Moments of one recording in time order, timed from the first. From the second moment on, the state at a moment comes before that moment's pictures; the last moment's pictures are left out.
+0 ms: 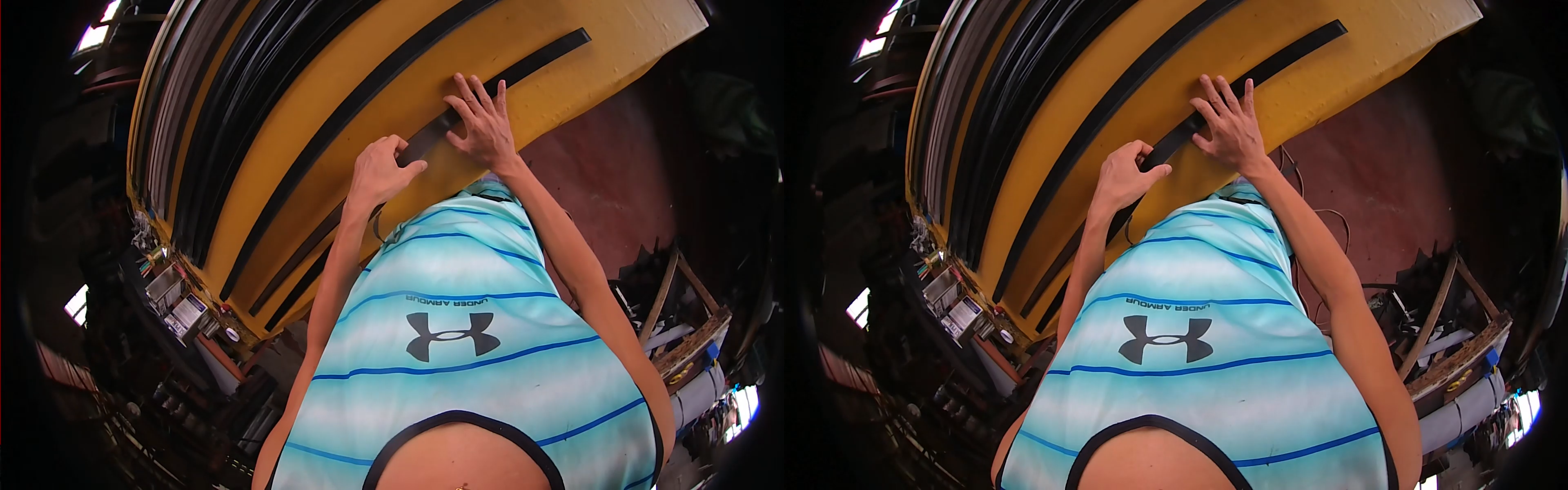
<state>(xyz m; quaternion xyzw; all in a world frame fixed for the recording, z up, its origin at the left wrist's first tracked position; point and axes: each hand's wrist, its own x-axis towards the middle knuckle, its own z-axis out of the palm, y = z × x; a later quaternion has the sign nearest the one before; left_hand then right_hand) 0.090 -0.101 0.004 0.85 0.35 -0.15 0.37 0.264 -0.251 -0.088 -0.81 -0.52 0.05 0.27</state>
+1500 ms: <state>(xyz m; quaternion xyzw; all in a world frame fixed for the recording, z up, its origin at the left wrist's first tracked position) 0.111 -0.098 -0.023 0.72 0.41 -0.09 0.55 0.349 -0.268 -0.066 -0.76 -0.62 0.06 0.20</state>
